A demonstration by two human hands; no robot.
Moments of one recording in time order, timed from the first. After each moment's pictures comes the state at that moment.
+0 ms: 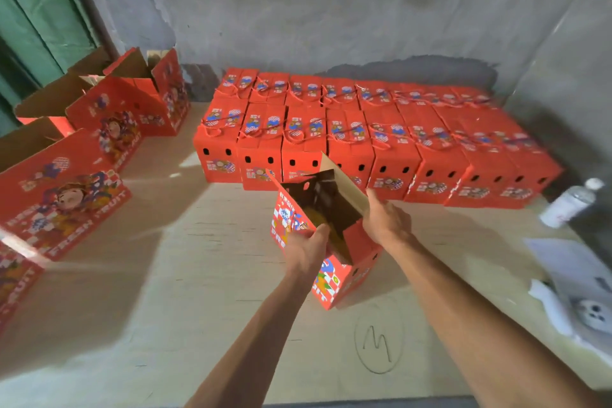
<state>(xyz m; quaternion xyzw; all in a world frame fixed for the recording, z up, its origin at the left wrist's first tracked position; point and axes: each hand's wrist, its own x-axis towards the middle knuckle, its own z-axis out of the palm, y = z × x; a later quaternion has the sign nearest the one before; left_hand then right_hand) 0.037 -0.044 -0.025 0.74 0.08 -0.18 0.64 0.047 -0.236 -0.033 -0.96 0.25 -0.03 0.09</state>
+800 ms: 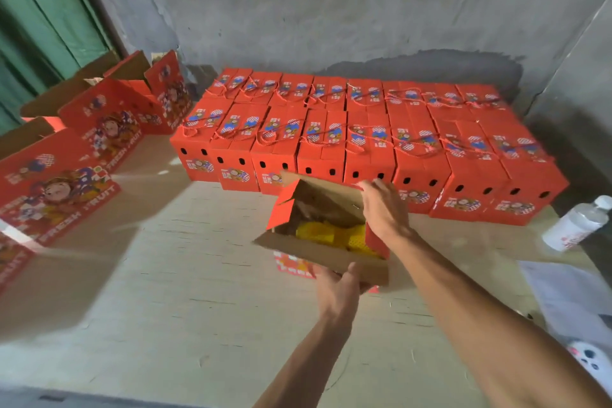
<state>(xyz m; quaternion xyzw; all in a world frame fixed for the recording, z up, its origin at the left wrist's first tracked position) -0.053 -0.244 -0.061 0.62 0.15 -0.17 0.75 0.053 -0.393 -0.038 -0.97 0.07 -0.17 0.15</state>
